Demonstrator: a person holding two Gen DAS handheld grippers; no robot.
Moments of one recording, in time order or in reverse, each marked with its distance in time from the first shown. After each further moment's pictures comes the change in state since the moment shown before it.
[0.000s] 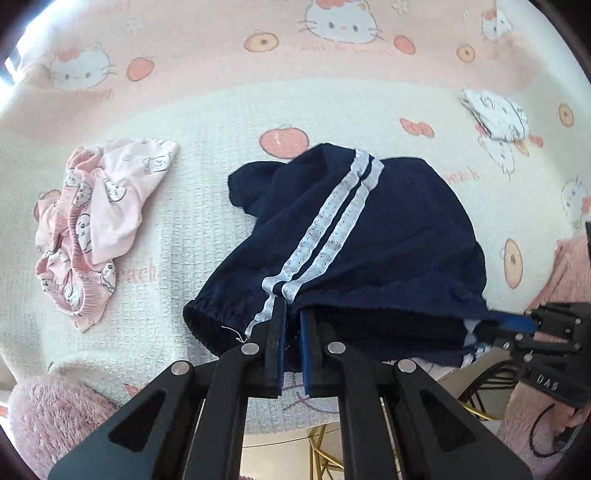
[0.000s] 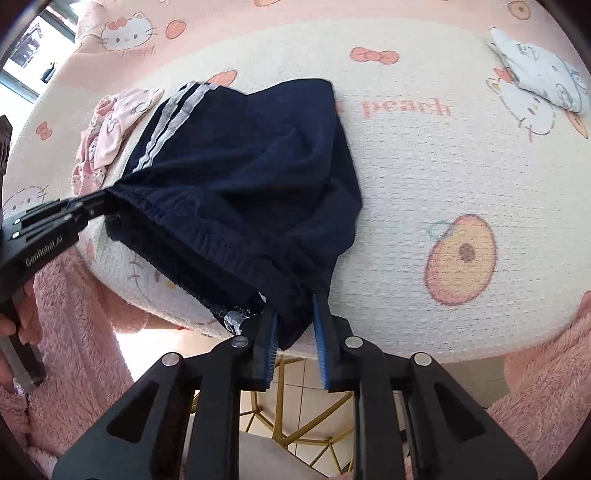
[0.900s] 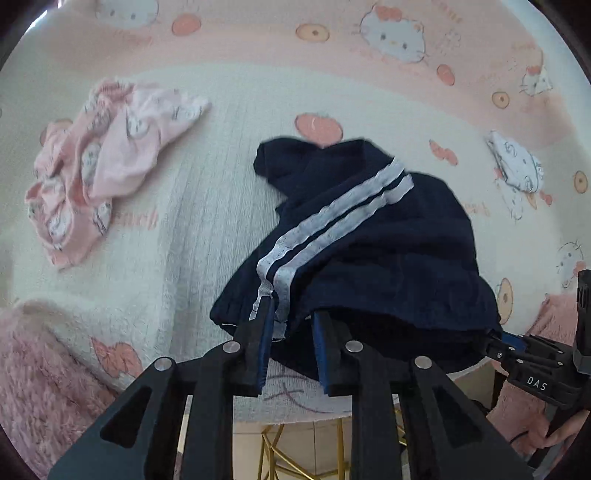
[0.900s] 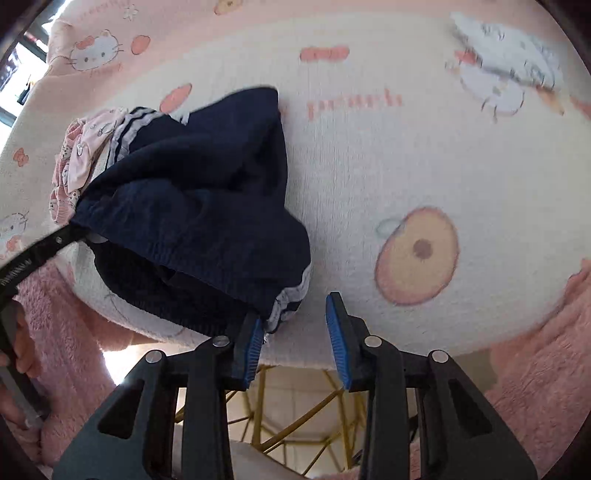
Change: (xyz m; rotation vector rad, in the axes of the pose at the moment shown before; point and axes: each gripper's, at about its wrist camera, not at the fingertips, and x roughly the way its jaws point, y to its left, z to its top) left arm 0.024 0.008 -0.027 -0.228 0.009 -0.048; right arm -0.024 -0.007 0.009 0.128 0.013 -0.044
